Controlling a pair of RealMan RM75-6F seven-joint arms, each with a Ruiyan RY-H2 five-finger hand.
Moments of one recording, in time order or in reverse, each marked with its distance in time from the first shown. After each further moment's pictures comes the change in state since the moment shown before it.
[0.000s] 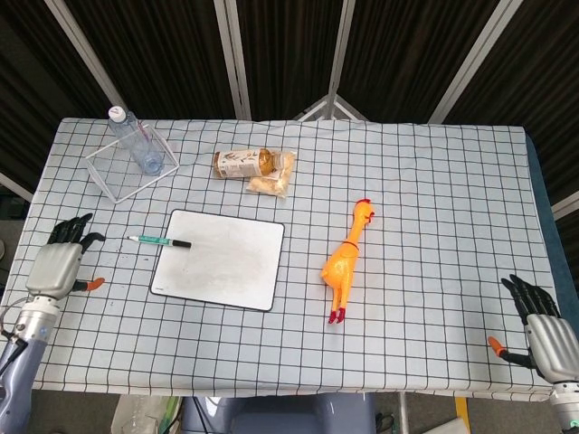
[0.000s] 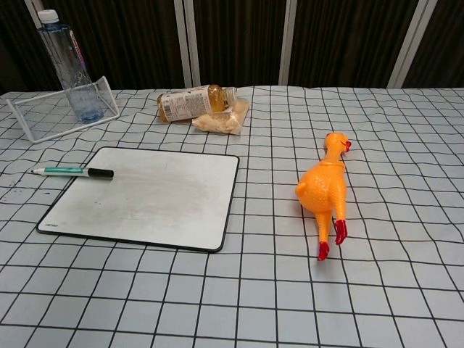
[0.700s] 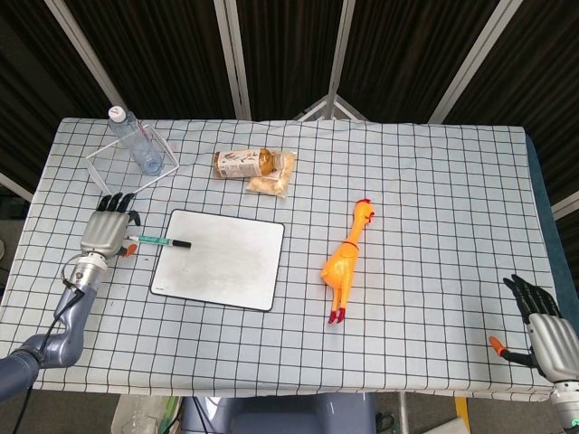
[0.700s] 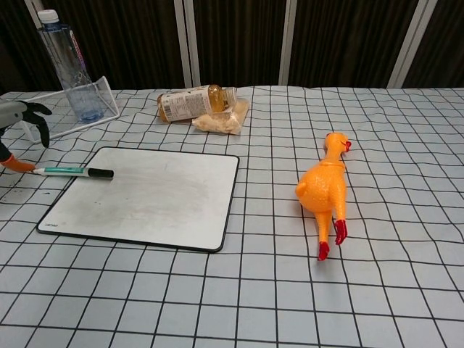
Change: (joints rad) left arm -0.257 -0.274 -0.052 0.429 -0.105 -0.260 0.073; right arm 0.002 0.001 0.004 0.004 0.013 -0.012 0.027
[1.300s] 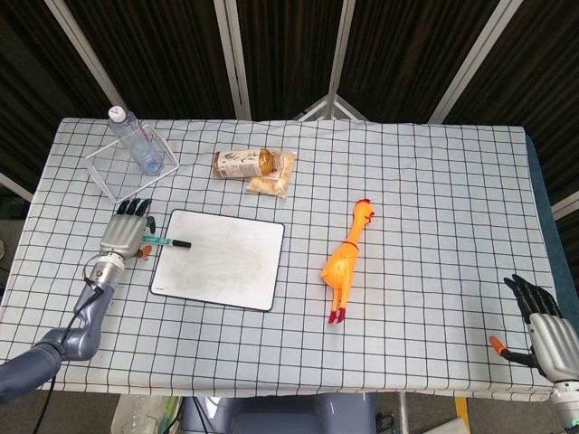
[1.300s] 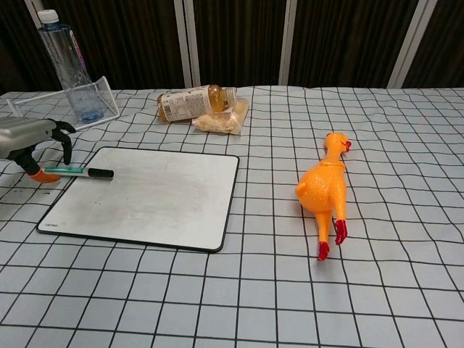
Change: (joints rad) left arm -0.054 -0.107 0.025 0.131 0.001 -0.057 -0.034; right arm -0.001 -0.001 0.001 0.000 0.003 -0.001 0.007
